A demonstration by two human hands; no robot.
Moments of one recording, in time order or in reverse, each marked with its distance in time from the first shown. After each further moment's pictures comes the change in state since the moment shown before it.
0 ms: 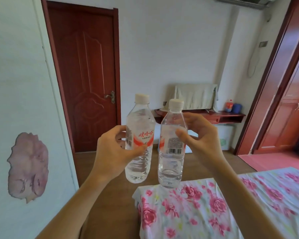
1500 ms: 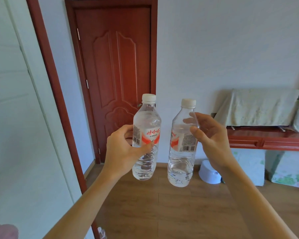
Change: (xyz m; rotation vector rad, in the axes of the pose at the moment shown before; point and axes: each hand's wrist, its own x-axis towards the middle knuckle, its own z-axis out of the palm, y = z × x) left_hand 0.351 -0.272 0.032 0.212 0.199 -0.076; right_hand 0.364 0.319 0.146 0.283 -0.129 0.033
